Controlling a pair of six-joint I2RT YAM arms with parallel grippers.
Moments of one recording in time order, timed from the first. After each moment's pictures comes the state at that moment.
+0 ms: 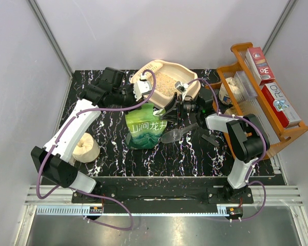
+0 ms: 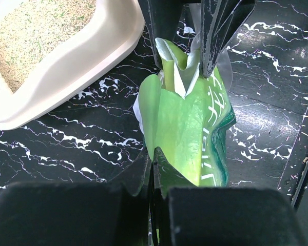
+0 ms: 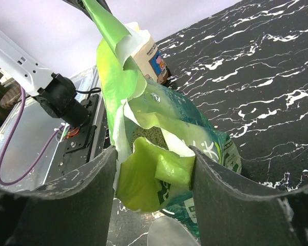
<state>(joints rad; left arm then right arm) -0.44 1.47 1.57 -0.91 0.52 0.65 0.37 1.81 0.95 0.90 -1.20 0.47</state>
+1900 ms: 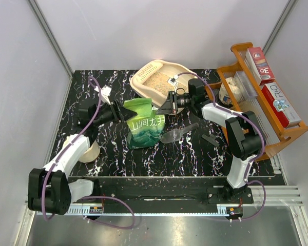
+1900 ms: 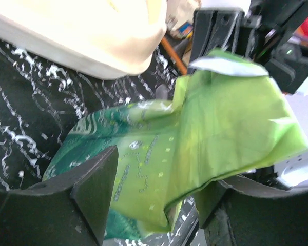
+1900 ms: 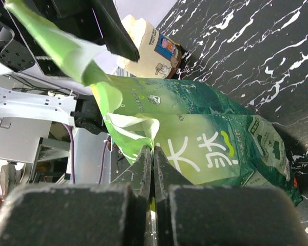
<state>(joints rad) -0.14 1.15 0.69 0.15 0.75 -0.53 0.40 1.87 1.21 0.35 -1.15 0.57</state>
